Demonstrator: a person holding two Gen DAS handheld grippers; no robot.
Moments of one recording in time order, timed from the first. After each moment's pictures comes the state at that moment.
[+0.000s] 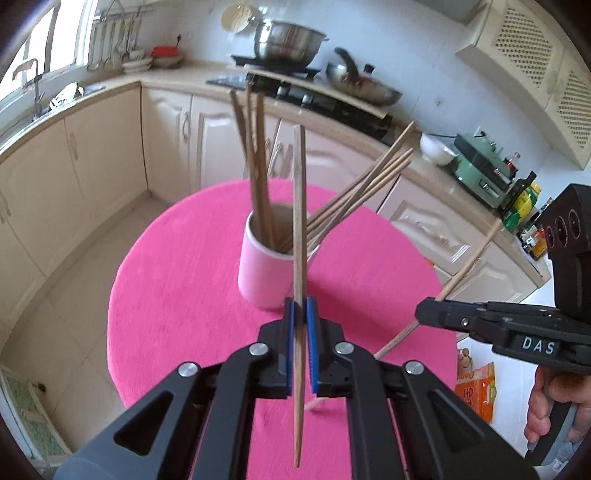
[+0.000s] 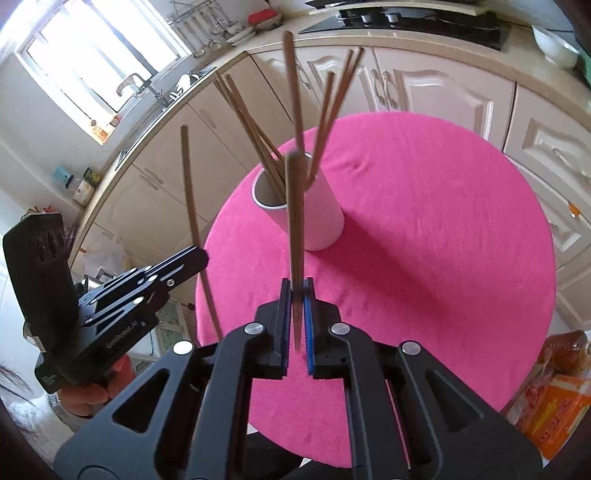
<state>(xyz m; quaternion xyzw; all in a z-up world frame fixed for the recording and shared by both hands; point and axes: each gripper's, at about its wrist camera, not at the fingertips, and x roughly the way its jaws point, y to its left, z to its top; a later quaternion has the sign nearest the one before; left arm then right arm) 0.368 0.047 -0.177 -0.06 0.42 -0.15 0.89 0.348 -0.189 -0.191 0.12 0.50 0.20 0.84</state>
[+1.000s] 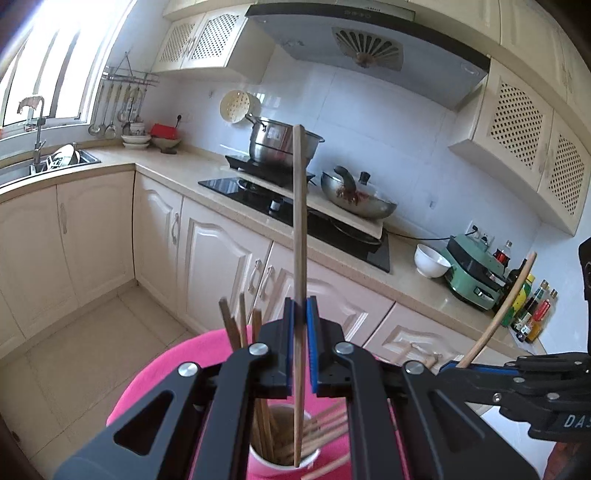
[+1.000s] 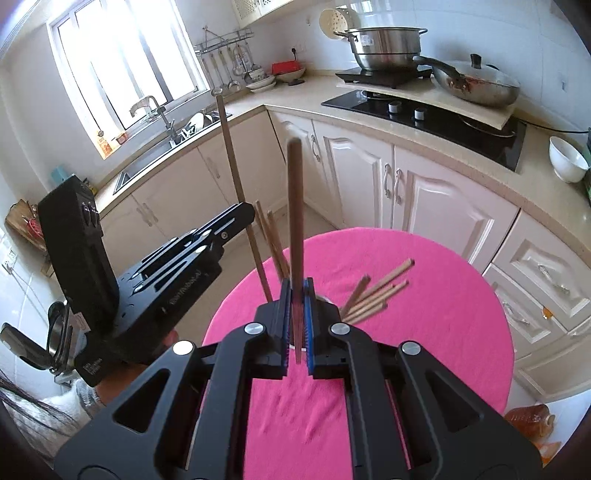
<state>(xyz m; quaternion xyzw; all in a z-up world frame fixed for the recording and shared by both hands) 0.483 0.050 -0.104 -0.11 0.25 -0.16 0.95 0.415 -0.153 -0.088 0.05 0.40 0.19 0.90</state>
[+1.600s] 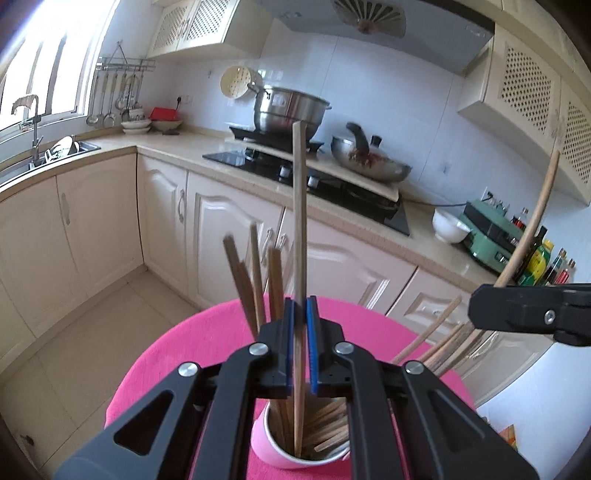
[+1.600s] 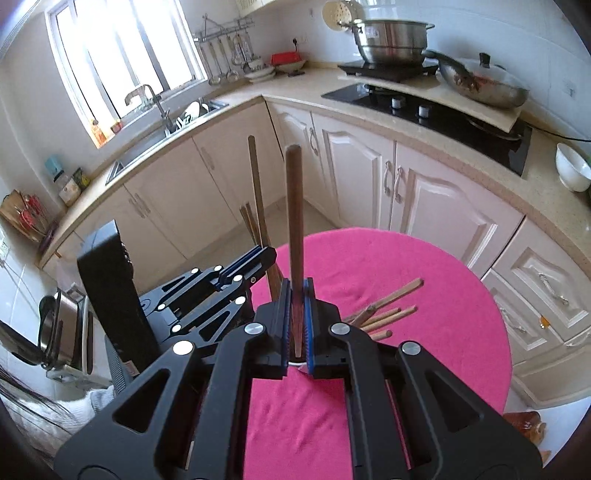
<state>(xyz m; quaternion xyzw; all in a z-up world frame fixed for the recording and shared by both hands) 0.495 0.046 -0.165 -0.08 0.30 -0.15 0.94 0.441 -0.140 -0.105 0.04 0.42 0.19 0.89</state>
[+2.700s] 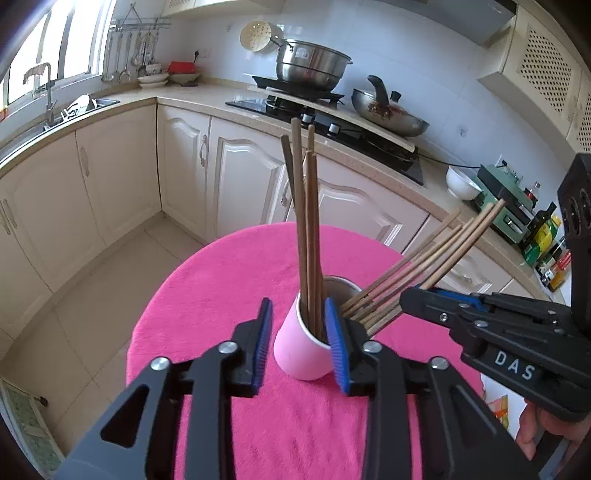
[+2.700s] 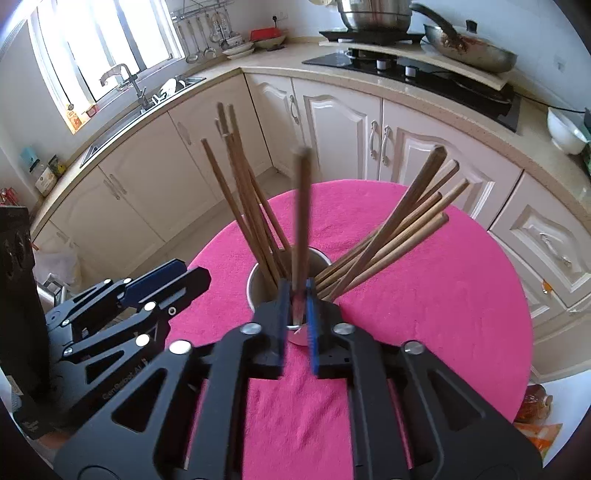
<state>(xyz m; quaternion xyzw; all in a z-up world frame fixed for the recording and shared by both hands) 0.435 0.077 -0.179 -0.07 0.39 -0.12 0.91 0.419 -0.118 -0.175 0.03 0.44 0.14 0.89</state>
